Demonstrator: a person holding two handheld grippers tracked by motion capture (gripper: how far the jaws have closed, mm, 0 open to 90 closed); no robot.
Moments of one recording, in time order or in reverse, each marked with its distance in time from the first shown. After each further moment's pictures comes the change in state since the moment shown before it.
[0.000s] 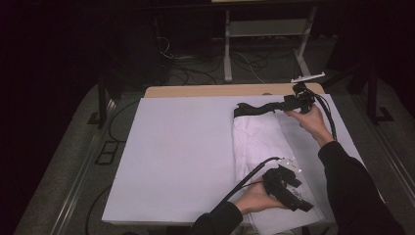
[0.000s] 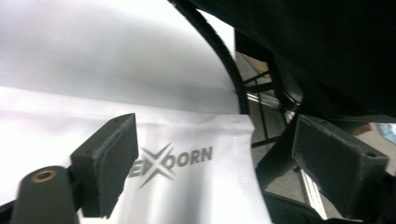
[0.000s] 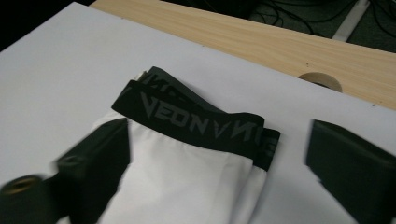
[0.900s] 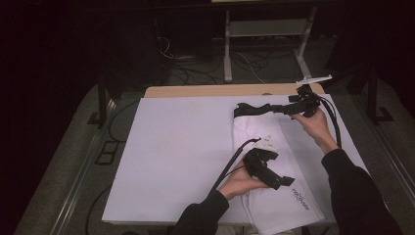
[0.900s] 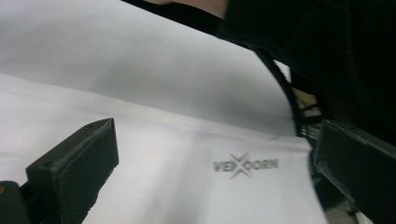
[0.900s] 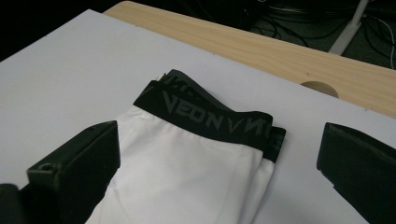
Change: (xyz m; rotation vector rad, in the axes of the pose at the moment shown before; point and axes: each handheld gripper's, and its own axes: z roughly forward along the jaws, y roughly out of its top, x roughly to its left) left arm 0.024 0.004 -0.062 -0.142 0.219 0.013; right arm 0.019 -0.008 -0.024 -0.047 -0.018 -0.042
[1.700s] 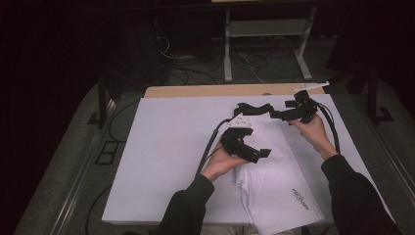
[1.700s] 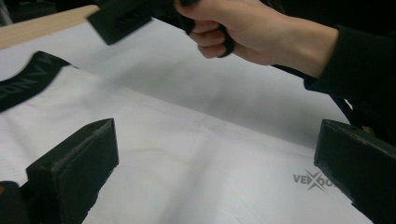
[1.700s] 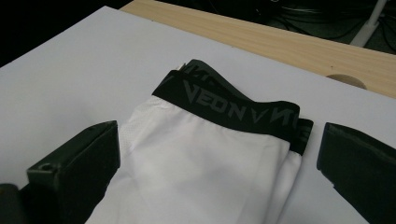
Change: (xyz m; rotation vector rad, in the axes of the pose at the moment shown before) left arm 0.049 0.011 -0.056 -0.091 0.178 -0.040; right arm 0.011 -0.013 0.003 -0.013 0.050 -0.007
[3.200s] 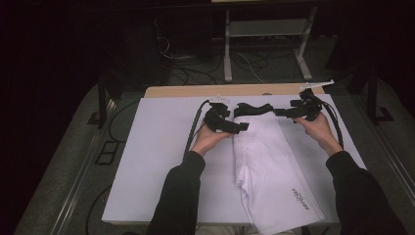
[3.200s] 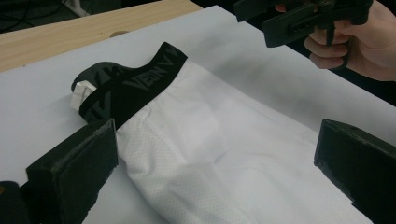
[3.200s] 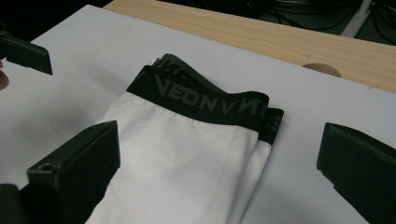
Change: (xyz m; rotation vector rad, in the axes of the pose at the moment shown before) left arm 0.091 0.005 -0.009 0.023 0.153 -0.138; right arm -0.025 -0.003 -0.001 0.019 -0.019 0.040
